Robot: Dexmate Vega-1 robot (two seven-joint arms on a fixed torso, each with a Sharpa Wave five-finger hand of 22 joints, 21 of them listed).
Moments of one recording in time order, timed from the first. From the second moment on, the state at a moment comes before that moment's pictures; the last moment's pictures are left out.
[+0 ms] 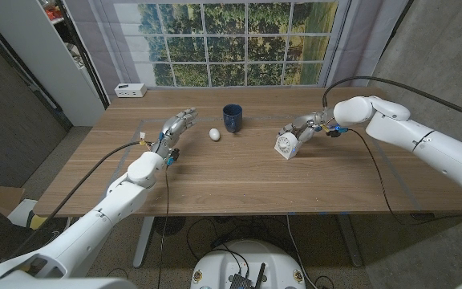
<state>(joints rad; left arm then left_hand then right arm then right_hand) 0.93 0.62 0.39 -1.47 -0.42 -0.27 0.14 0.47 0.12 0.59 -0.17 0.18 0.27 -0.04 0.22 0.20 0.22 -0.04 0.28 0.29 0.21 -0.04 0.18 0.18 0.28 0.05 0.20 0.18 -0.45 -0.89 -0.73 -1.58 -0.24 0.04 0.70 1.16 0.11 0.25 -0.15 0.19 0.29 -0.22 0.34 0.26 0.25 -0.20 0.38 0.39 0.28 -0.04 0.41 0.32 0.40 -0.04 0.22 0.18</state>
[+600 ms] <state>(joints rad) 0.94 0.64 0.40 -1.57 -0.34 -0.26 0.21 0.62 0.05 0.56 -0.18 0.18 0.41 -0.17 0.28 0.23 0.19 -0.06 0.28 0.31 0.15 -0.04 0.18 0.18 0.23 0.06 0.20 0.18 -0.49 -0.89 -0.66 -1.60 0.02 -0.07 0.64 1.19 0.11 0.20 -0.14 0.19 0.34 -0.22 0.34 0.28 0.30 -0.17 0.41 0.40 0.40 -0.04 0.51 0.42 0.48 -0.04 0.25 0.18</state>
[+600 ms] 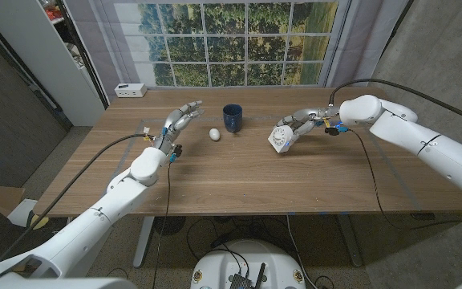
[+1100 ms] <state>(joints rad) 0.91 0.69 0.40 -1.62 -0.22 -0.27 0.23 0.77 0.01 0.53 -0.18 0.21 0.54 -0.22 0.33 0.24 0.19 -0.06 0.28 0.32 0.12 -0.04 0.18 0.18 0.20 0.07 0.20 0.18 -0.49 -0.88 -0.61 -1.61 0.22 -0.14 0.68 1.19 0.11 0.18 -0.14 0.19 0.36 -0.22 0.35 0.28 0.33 -0.16 0.41 0.40 0.44 -0.05 0.56 0.48 0.48 -0.03 0.25 0.18</state>
